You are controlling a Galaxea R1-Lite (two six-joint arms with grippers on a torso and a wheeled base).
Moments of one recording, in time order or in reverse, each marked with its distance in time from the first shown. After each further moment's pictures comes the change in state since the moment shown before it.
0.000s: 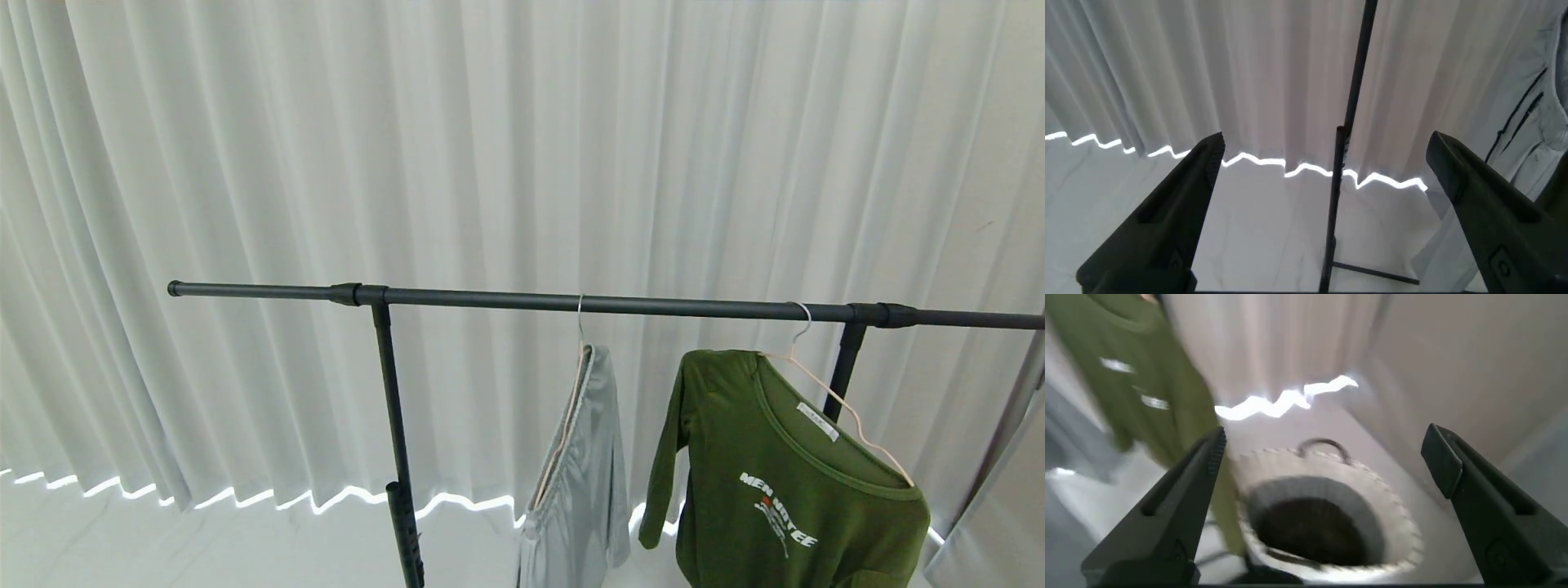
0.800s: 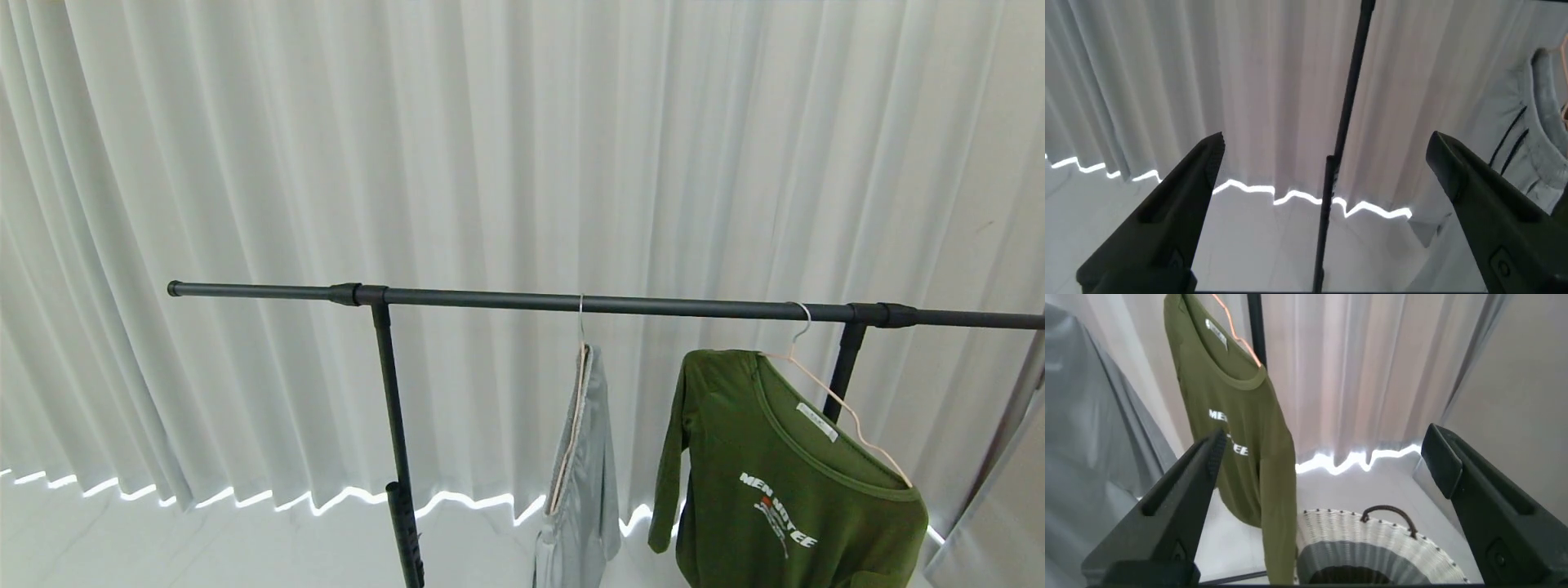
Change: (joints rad) left arm -0.013 -0.001 0.078 -0.177 0.006 -0.046; right arm -0.003 -0.030 0.172 -0.321 0.202 -0.029
